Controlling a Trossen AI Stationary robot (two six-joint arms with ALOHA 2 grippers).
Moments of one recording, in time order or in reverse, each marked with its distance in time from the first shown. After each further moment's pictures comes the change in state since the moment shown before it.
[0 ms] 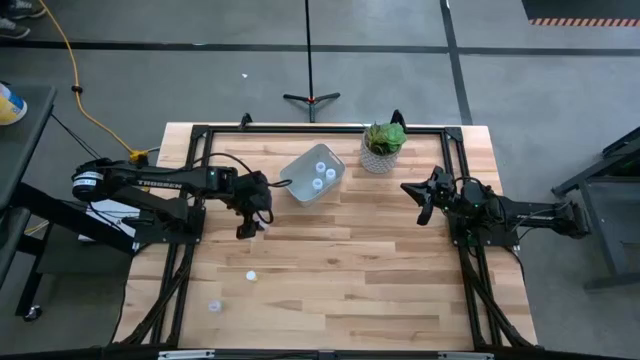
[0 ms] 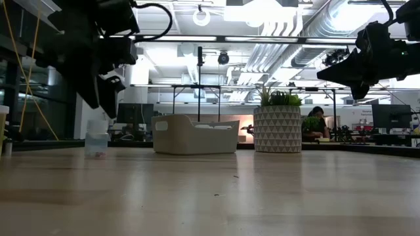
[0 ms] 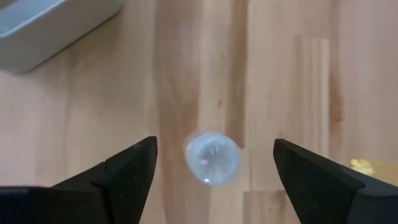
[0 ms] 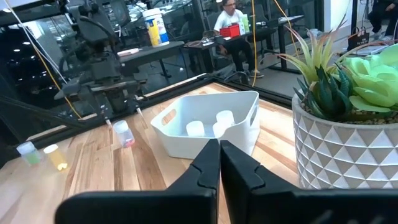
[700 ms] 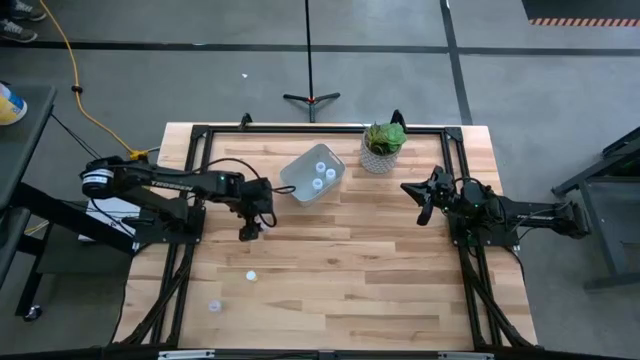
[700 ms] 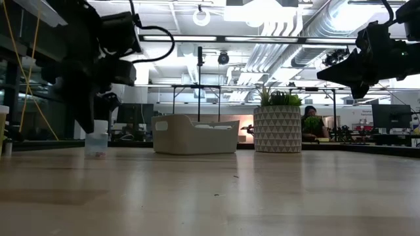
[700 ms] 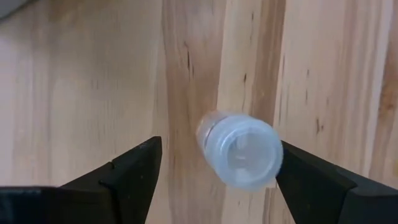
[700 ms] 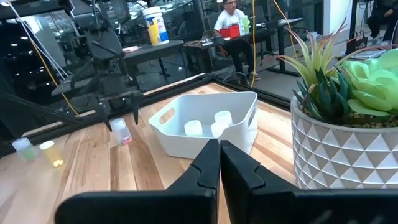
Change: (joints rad) left arm 0.000 0.104 -0.054 0.056 -0.040 -0.027; right arm 0.000 0.001 0.000 -0.004 0.003 -0.026
